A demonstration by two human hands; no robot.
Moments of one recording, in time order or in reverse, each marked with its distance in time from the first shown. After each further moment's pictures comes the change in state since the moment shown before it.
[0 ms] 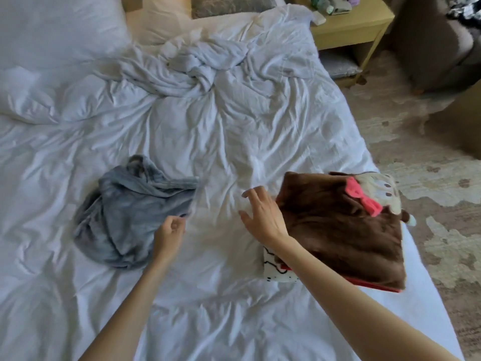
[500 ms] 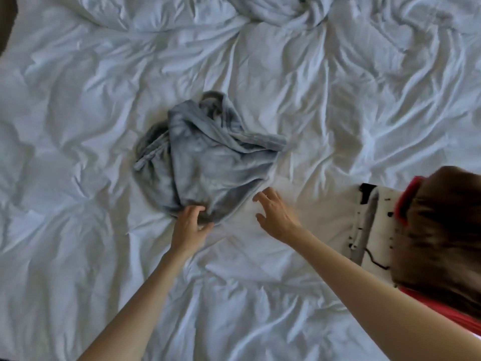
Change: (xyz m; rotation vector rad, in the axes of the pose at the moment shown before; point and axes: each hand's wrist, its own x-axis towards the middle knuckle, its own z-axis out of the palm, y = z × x) left_hand 0.052 -0.190 -0.064 0.278 -0.042 0.104; right_hand 0.045 -0.072 0.217 -0.137 -0.497 -0.164
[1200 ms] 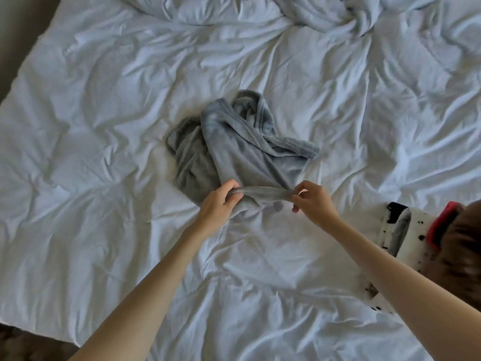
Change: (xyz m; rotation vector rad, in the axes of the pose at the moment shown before) left_hand 0.020 0.040 -0.048 -0.261 -0.038 0.136; right_hand 0.023 -0.001 -0.038 0.470 0.120 0.255
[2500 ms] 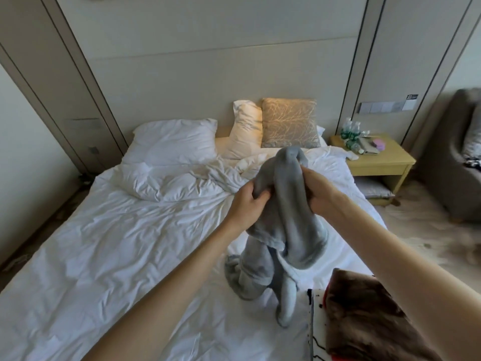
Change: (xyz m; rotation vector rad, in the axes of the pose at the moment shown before) left_hand -0.088 0.426 -0.089 -0.346 0.090 0.514; right_hand -0.211 -0.236 -0.330 0.867 0.196 -0.167
